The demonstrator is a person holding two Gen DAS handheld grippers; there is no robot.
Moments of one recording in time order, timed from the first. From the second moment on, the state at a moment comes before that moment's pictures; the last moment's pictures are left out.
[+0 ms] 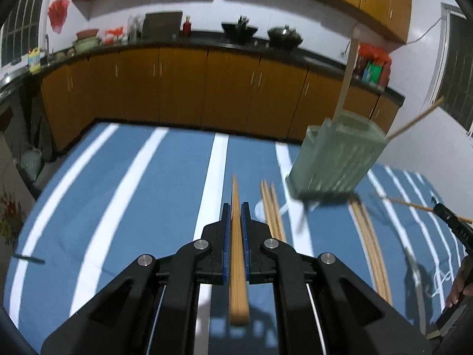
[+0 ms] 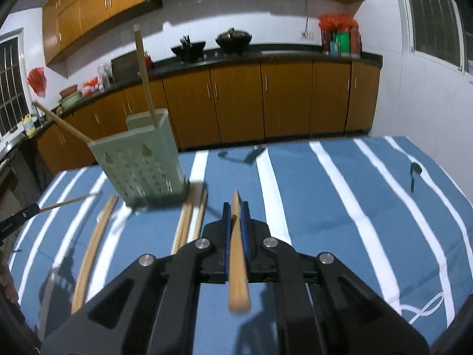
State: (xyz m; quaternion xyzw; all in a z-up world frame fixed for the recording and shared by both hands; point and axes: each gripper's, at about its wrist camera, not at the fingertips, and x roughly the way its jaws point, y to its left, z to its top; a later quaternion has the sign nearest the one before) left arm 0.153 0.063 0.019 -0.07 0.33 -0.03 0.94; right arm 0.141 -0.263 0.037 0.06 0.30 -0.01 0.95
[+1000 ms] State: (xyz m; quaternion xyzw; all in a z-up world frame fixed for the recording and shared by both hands) left arm 0.153 -0.001 0.170 -0.08 0.12 -0.12 0.98; right arm 0.137 -0.225 0.192 0.08 0.11 0.10 0.99
